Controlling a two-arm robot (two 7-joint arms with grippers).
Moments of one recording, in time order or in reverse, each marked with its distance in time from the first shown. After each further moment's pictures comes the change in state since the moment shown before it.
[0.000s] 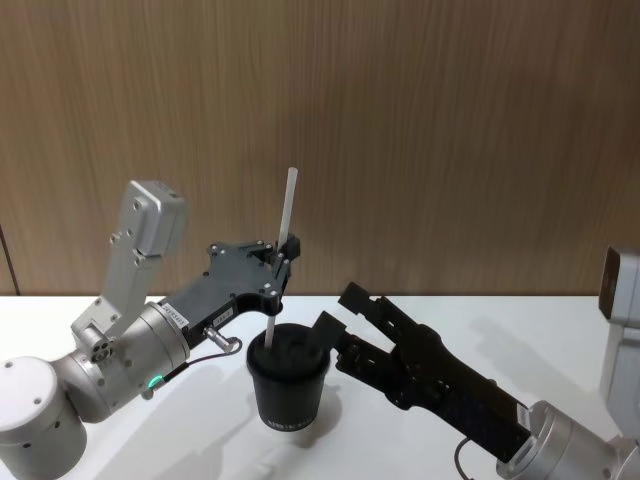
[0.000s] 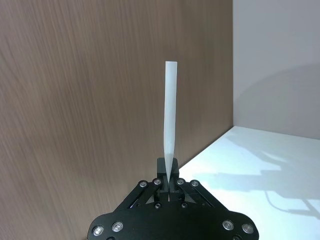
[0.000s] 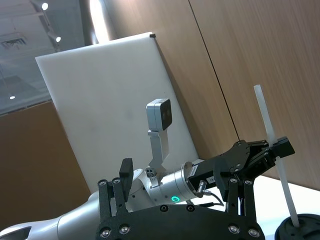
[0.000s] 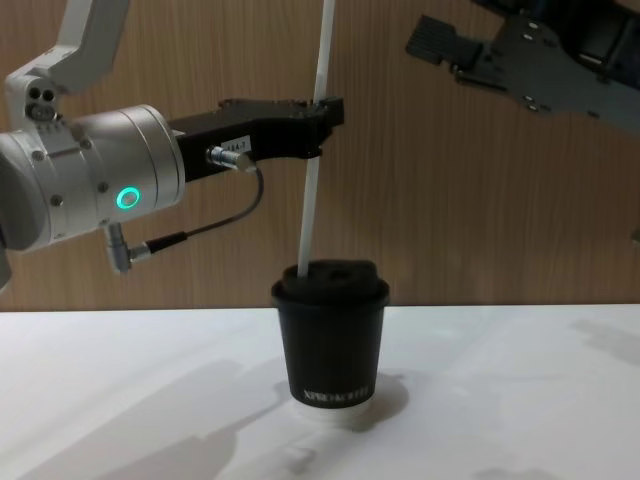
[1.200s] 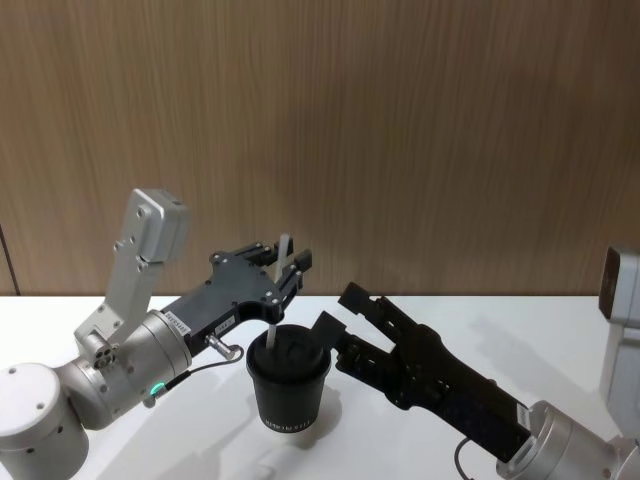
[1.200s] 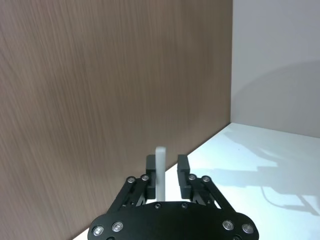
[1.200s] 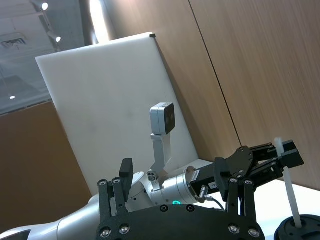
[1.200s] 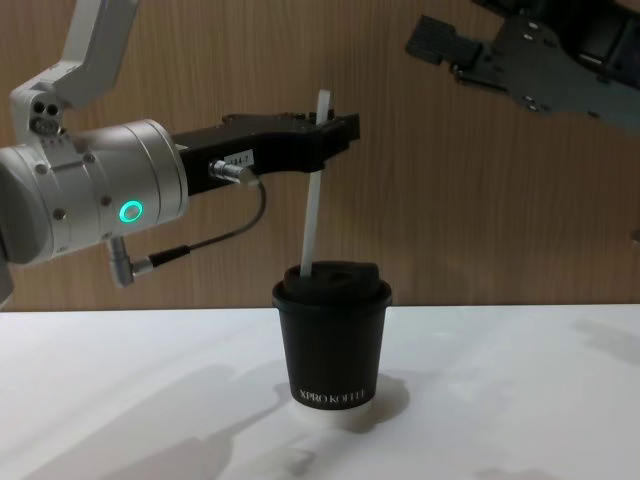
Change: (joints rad) left arm 0.017 -0.022 -0.022 0.010 0.013 0.019 -0.022; right arm 0.000 0.000 0.000 0.000 0.000 0.000 0.000
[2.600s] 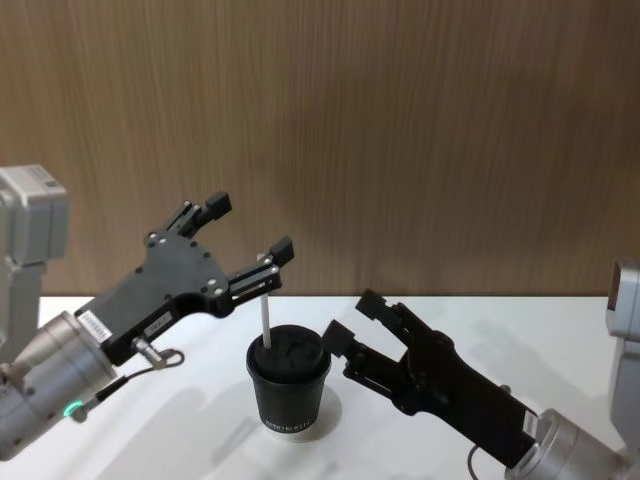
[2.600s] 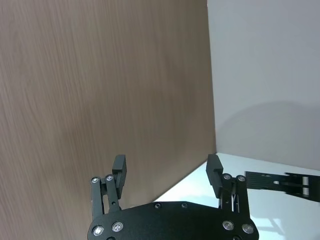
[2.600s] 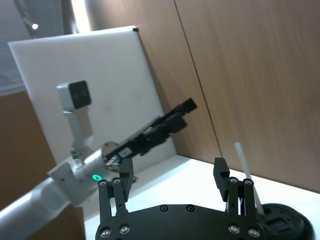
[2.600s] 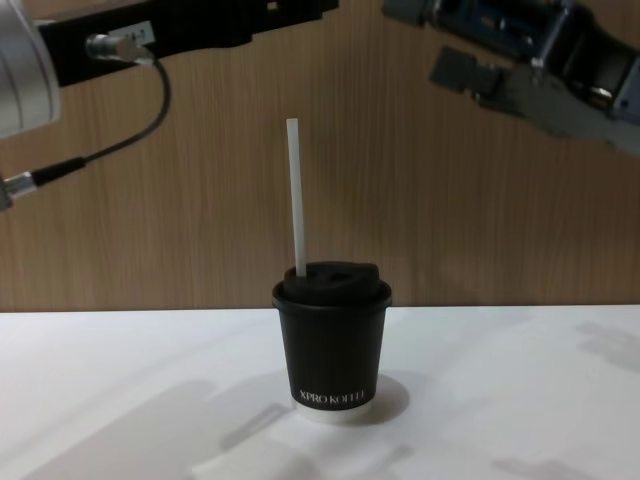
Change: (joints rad) left arm 0.207 0.127 -0.161 -0.357 -0.082 0.022 -0.004; right arm -0.016 0.017 0.004 0.005 -0.053 -0.054 -0.035
